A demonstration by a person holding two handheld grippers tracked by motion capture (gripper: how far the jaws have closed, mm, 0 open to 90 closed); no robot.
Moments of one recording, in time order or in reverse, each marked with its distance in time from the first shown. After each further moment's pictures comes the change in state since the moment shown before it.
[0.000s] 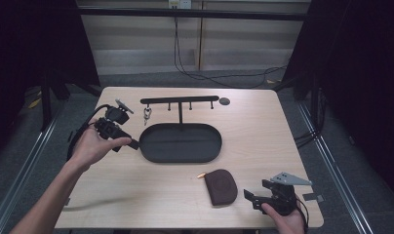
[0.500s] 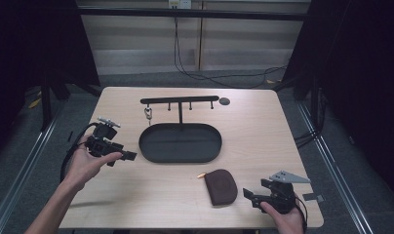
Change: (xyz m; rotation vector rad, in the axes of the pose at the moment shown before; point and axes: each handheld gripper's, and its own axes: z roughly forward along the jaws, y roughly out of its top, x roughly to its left) left arm 0.020 -0.054 0.024 -0.142 -0.101 -0.071; right arm -0.002 0.003 0.005 0.017 0.003 0.005
